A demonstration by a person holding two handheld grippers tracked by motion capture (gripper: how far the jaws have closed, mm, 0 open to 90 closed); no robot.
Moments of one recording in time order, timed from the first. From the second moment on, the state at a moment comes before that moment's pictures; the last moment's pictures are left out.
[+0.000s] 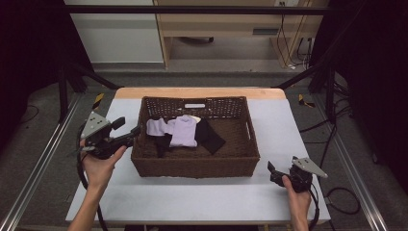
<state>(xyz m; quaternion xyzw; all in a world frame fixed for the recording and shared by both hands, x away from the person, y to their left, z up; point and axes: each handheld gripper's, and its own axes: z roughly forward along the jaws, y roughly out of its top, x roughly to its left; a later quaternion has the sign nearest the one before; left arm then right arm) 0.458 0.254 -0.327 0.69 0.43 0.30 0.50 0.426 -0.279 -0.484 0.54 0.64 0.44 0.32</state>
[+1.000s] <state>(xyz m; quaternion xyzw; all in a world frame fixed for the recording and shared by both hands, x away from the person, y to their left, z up) 0.543 0.169 -0.350 0.73 0.44 0.27 0.45 0.426 -0.277 -0.484 0.54 0.65 0.43 0.33</state>
